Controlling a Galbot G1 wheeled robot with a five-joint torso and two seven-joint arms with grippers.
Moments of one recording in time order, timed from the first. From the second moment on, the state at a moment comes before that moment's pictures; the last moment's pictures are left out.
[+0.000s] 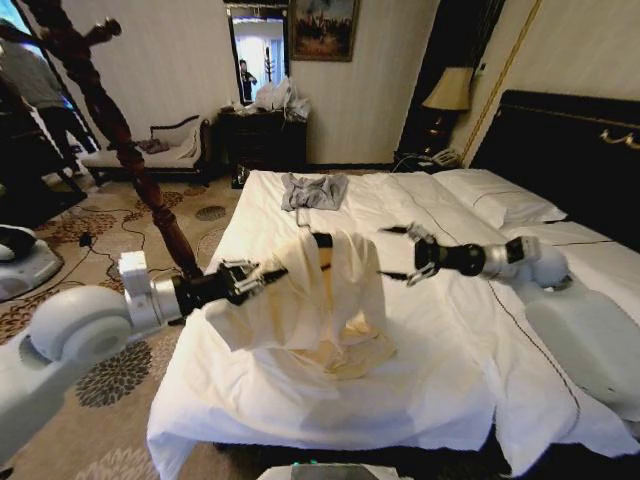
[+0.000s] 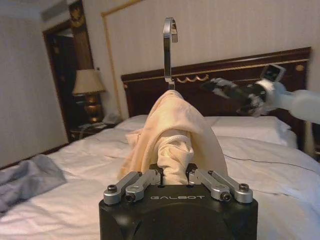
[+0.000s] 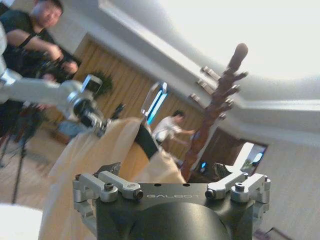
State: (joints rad) left arm 1.10 -0.42 -0.67 -2.30 -1.12 0.41 0.39; right arm -0.73 0.62 0.48 1.72 0.94 0.19 -1.17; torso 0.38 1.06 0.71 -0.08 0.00
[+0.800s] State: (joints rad) left arm 0.72 -0.31 -0.74 -1.78 -1.22 0.35 0.30; right arm -0.88 0.80 0.54 1.74 0.89 0.23 -1.17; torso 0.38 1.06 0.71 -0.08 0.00
